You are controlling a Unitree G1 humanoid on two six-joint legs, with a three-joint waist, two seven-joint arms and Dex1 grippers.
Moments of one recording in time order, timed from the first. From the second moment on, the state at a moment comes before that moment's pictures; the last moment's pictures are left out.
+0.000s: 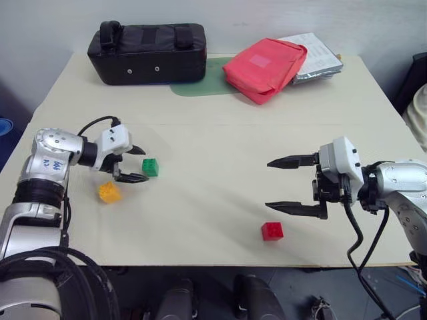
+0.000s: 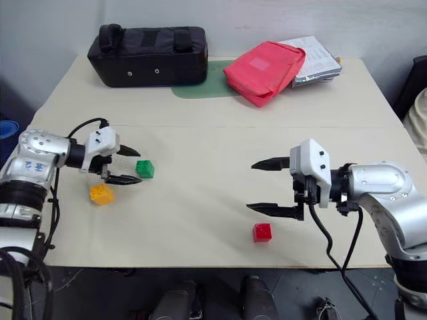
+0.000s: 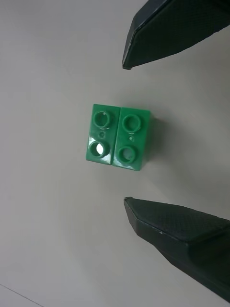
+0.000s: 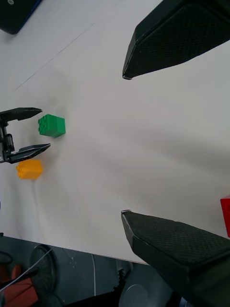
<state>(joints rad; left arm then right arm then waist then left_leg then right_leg) -0.96 0.79 -0.17 0.88 0.01 -0.09 -1.33 -0.35 -0.89 -0.13 -0.47 0.63 0.55 1.14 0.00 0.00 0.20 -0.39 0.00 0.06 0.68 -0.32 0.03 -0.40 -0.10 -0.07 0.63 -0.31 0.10</state>
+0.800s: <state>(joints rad) -0.95 0.72 -0.16 0.85 0.01 -0.11 -1.49 -0.22 -0.97 -0.16 -0.51 0.62 0.54 1.12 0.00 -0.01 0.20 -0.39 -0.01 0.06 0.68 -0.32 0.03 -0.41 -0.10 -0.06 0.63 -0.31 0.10</state>
